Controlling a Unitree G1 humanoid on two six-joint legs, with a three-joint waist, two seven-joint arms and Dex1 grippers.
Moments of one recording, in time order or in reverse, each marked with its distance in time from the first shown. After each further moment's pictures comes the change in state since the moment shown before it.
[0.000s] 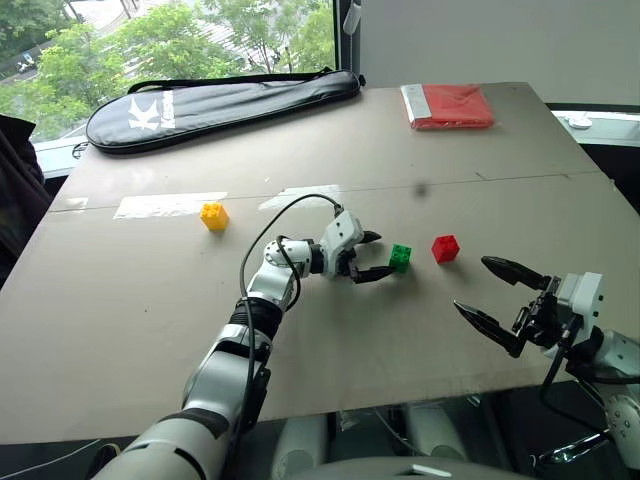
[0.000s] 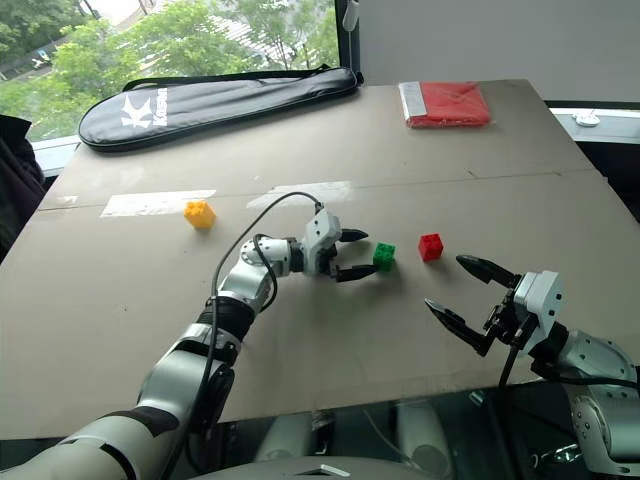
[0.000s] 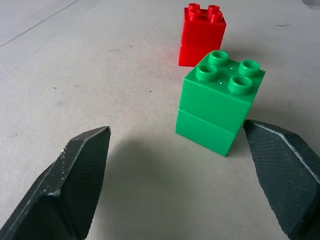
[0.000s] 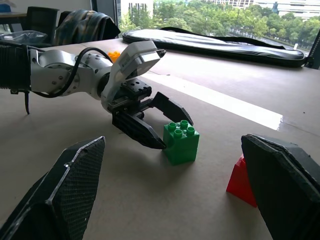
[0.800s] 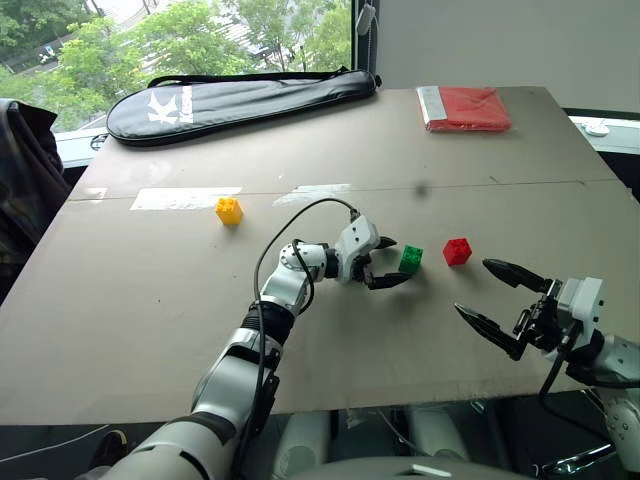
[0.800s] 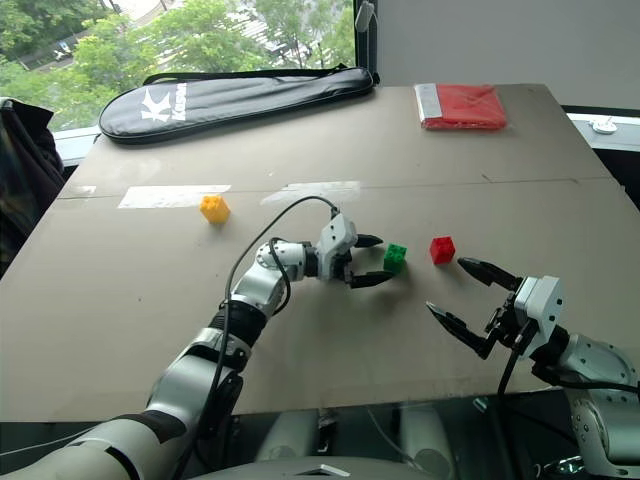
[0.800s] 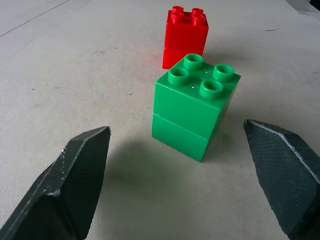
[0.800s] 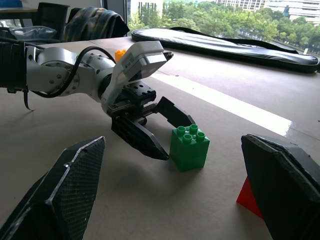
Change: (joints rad) left arm 0.004 -0.051 -0.047 -0.031 0.008 0.028 0.022; right arm 0.019 0.011 0.000 0.018 -0.025 -0.048 0.005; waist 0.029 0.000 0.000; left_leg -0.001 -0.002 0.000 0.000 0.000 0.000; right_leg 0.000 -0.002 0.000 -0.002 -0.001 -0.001
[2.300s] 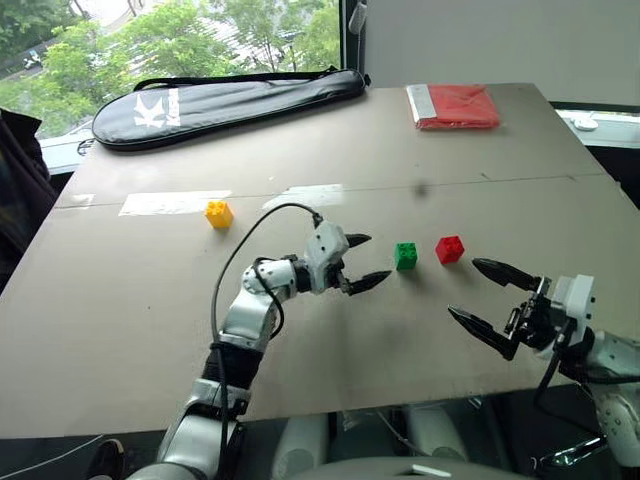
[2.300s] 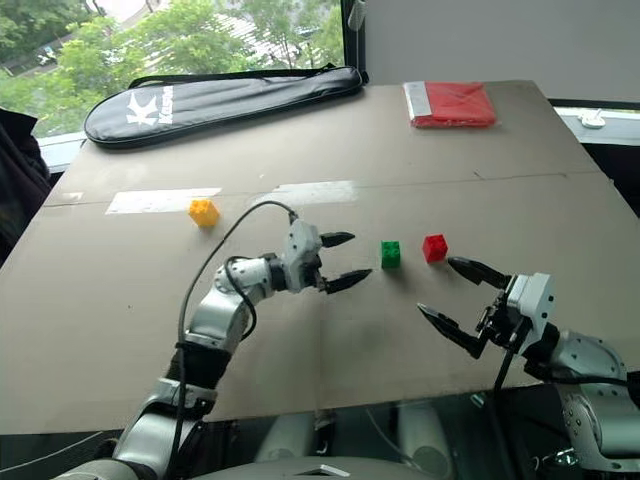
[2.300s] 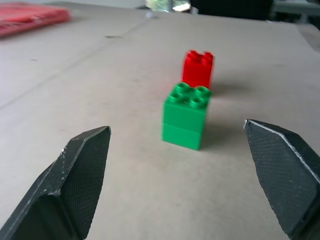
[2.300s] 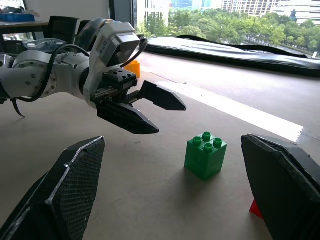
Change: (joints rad) left arm 0.394 0.127 0.179 -0.691 -0.149 0.216 0.214; right arm -0.095 0.003 0.065 -0.014 0.043 0.051 0.019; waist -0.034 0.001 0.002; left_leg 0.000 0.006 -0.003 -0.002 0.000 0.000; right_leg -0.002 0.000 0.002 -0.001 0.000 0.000
